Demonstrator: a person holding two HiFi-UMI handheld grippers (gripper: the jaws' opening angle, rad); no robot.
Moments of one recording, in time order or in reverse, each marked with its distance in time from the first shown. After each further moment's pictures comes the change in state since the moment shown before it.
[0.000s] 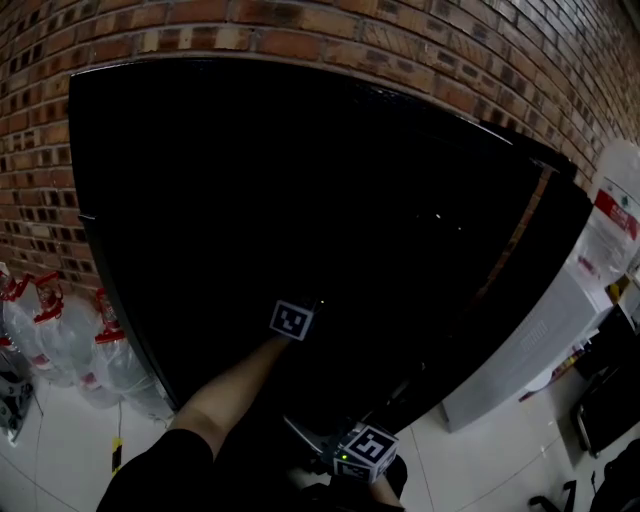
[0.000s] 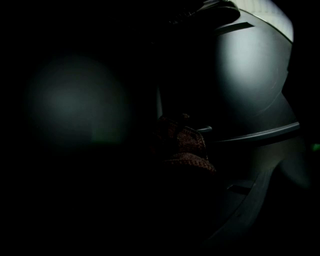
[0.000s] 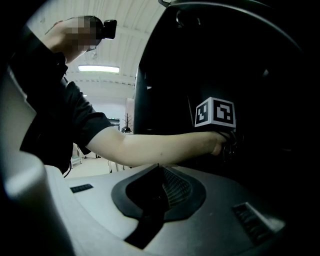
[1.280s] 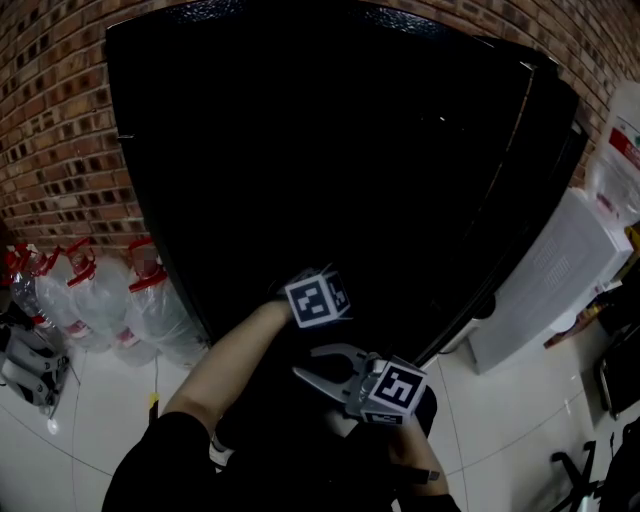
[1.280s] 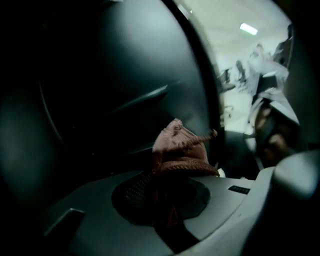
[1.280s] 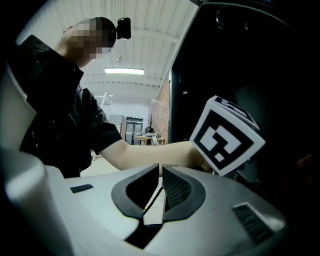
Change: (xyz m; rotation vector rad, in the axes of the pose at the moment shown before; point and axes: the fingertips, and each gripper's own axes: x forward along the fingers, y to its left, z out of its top) left arm -0.133 -0.174 -0.053 0.510 0.394 -0.634; right arm -0.006 0.086 0.028 -0.160 -0.012 0.255
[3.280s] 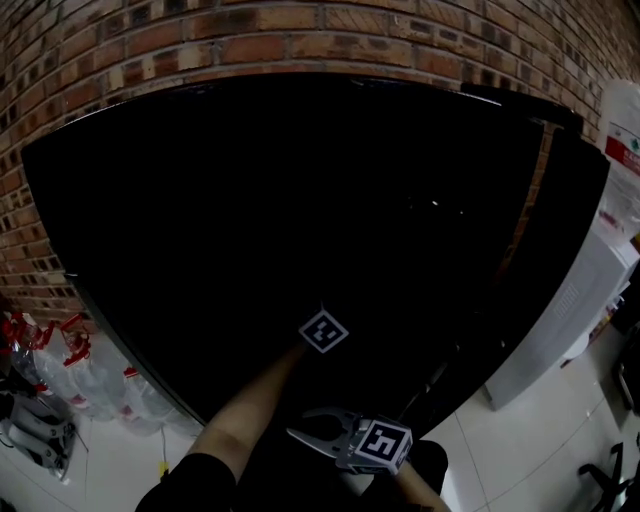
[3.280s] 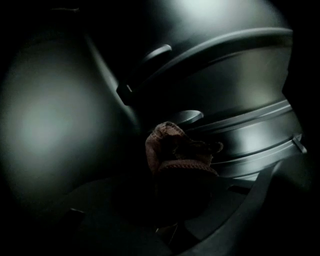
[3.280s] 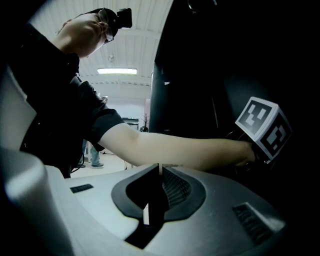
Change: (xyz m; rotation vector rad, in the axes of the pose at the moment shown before) left arm 0.051 0.188 -0.083 -0.130 0.152 0.431; right arm 0.027 -0.064 -0.026 0.054 -0.006 -0.042
